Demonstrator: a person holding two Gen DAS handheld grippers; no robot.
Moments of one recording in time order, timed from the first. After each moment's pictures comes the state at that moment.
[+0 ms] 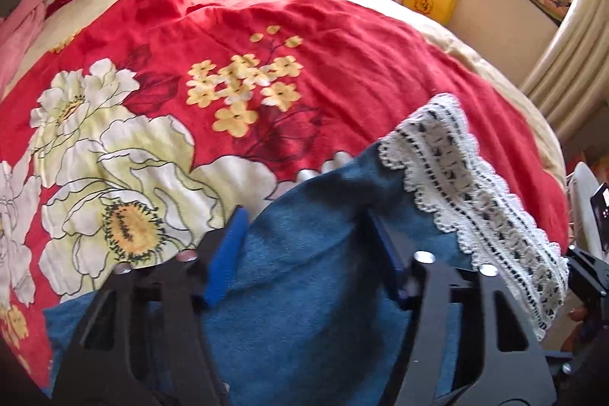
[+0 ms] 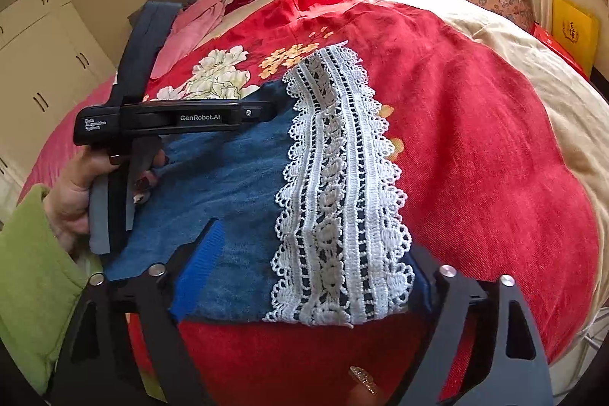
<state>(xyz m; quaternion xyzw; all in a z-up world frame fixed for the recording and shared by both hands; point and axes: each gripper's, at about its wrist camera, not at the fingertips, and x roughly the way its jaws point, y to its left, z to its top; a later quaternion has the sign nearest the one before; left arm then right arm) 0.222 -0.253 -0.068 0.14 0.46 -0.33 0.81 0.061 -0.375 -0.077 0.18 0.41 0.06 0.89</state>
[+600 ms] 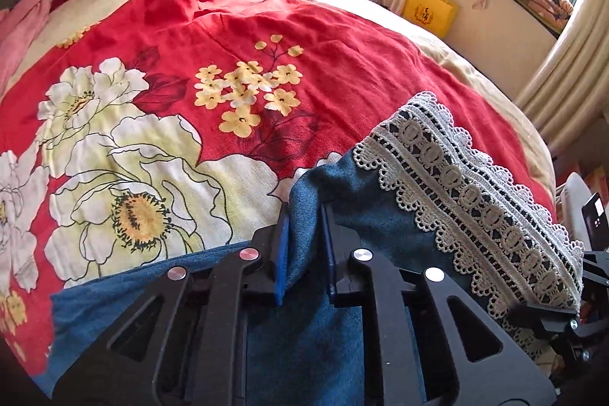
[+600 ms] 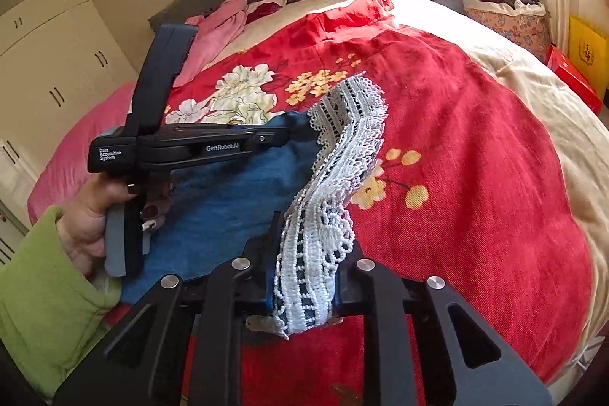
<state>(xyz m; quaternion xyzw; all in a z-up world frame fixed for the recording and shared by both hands) 0.220 -0.241 -0.057 0.11 0.46 -0.33 0.82 0.067 -0.366 -0.043 0.16 0.37 0.10 0.91</state>
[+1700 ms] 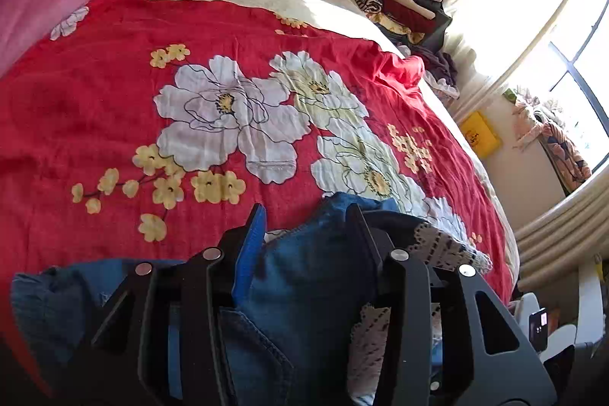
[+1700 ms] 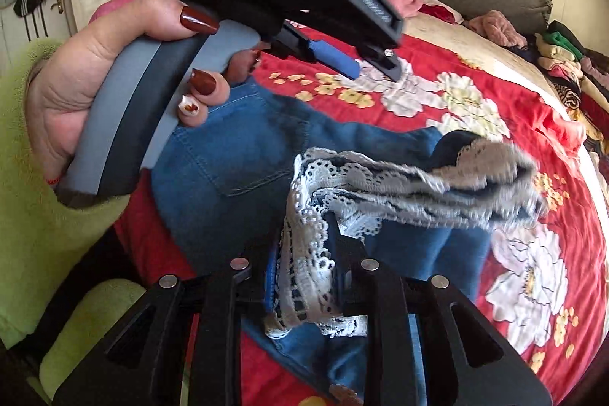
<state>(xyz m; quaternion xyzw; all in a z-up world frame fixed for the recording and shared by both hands) 0.208 0.001 -0.010 -0.13 0.44 -0.22 0.86 0.083 -0.097 -0.041 -0.13 0.37 0.31 0.87</state>
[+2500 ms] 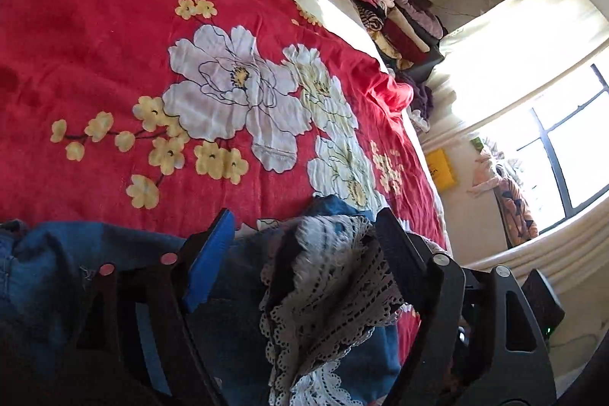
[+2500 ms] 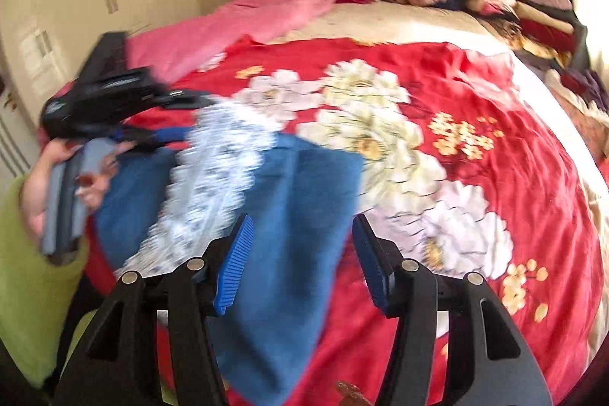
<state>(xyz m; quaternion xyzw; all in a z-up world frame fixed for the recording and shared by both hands) 0.217 0.043 -0.035 -0.27 0.46 -0.24 0.81 0.146 -0.229 -0.018 0.01 0.40 0.18 0.90</state>
